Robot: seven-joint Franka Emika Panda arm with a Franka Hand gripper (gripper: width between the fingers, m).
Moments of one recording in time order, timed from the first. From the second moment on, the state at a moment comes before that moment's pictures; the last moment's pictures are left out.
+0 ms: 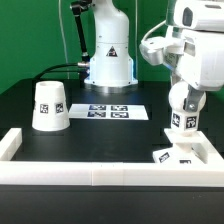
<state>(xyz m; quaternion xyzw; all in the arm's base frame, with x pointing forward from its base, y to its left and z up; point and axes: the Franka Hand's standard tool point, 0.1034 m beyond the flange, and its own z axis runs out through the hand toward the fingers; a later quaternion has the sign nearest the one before) 0.613 0.093 0.119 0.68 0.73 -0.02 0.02</state>
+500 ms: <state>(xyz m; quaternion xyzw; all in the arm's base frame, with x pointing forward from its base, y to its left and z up) 0.613 0.084 0.119 0.71 0.70 -0.01 0.02</state>
